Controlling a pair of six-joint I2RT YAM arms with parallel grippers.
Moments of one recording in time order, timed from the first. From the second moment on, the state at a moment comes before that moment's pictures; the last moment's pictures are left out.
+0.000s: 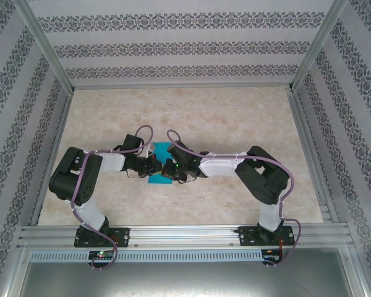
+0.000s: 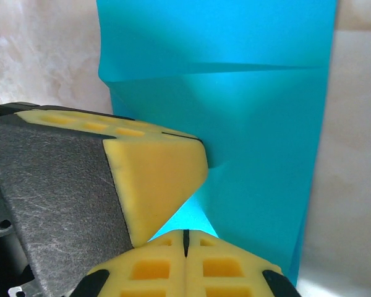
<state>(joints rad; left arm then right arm) -0.28 1.73 0.70 -0.07 0.70 -0.61 0.88 1.89 1.05 -0.09 -0.30 1.14</state>
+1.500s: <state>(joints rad) -0.27 1.74 0.66 0.03 0.75 -0.63 0.90 1.73 0.92 -0.22 -0.26 1.10</state>
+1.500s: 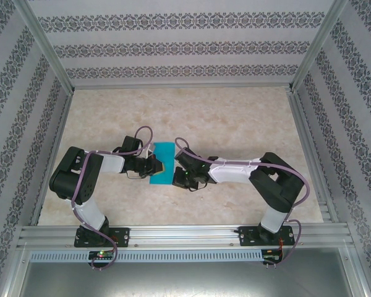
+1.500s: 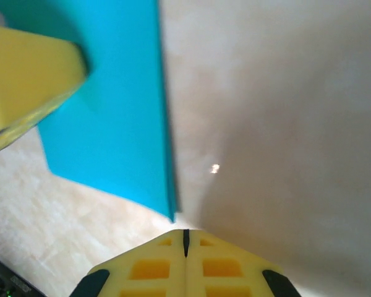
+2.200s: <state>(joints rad) -0.27 1.74 0.67 0.03 0.76 -0.63 0.89 1.88 1.02 -0.13 -0.24 1.07</state>
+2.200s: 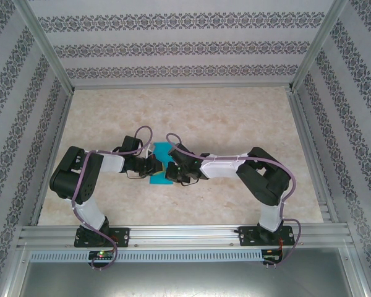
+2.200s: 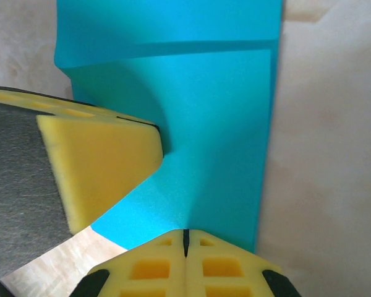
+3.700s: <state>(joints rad) -0.09 1.71 0.65 0.09 0.76 -0.66 0.87 1.91 1.11 -0.21 -0.36 1.02</state>
